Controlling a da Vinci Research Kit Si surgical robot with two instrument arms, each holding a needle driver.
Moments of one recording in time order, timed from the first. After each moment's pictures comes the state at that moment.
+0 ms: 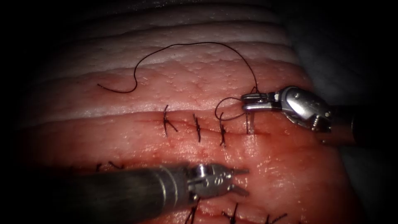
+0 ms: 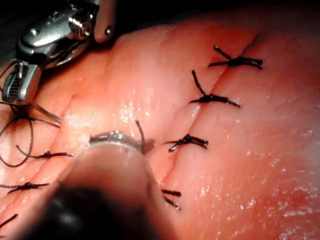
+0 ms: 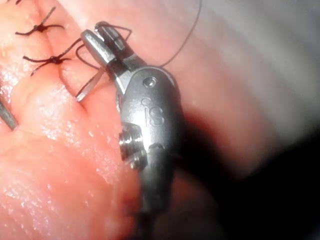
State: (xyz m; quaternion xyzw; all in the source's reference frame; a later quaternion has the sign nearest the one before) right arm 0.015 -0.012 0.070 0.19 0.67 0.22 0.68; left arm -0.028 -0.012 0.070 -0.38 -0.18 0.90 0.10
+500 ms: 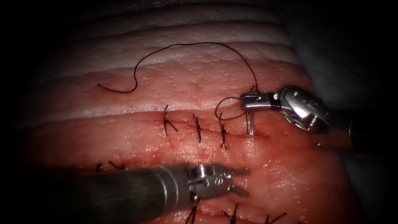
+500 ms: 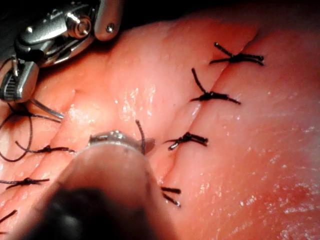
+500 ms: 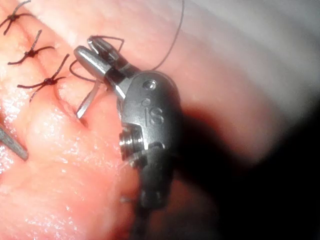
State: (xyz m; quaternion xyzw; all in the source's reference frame) right arm 0.015 -0.013 0.071 0.25 0.66 0.27 0.65; left arm -0.028 -0.012 0.071 -0.39 -0.19 0.90 0.10
